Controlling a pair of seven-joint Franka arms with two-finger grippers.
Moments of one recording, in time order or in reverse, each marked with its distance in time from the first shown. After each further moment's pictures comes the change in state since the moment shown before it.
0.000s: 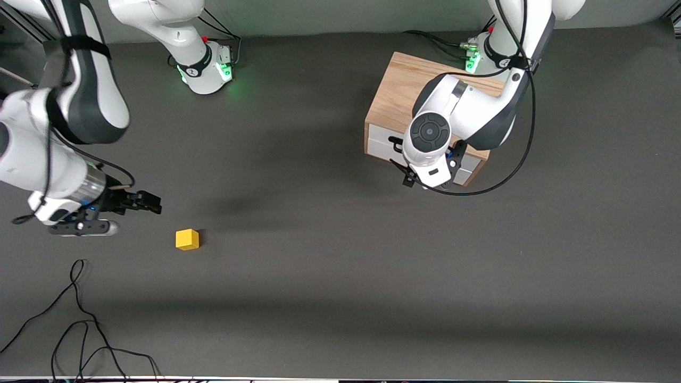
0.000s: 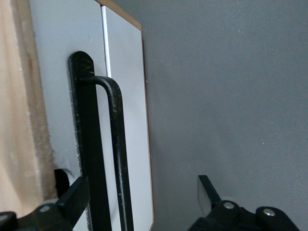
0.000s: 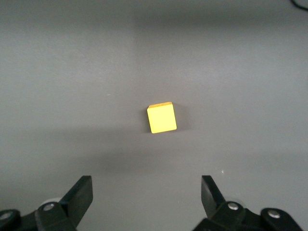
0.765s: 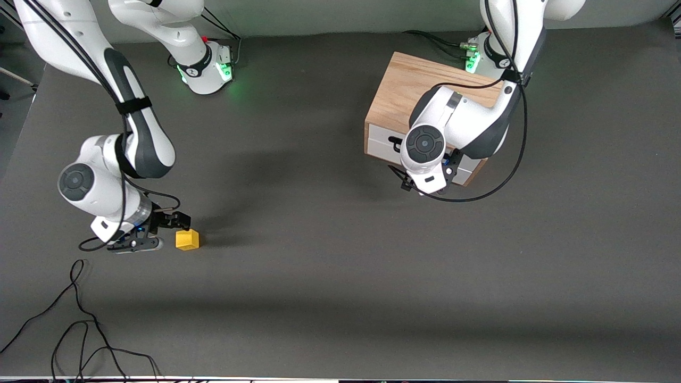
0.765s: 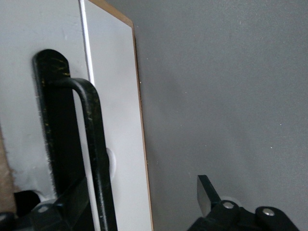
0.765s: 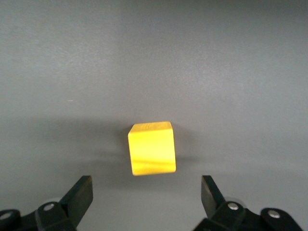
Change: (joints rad) left arm 0.000 0.057 0.001 0.013 0.001 0.025 0.034; right arm 0.000 0.209 0.000 -0.124 -0.028 0.361 -0.074
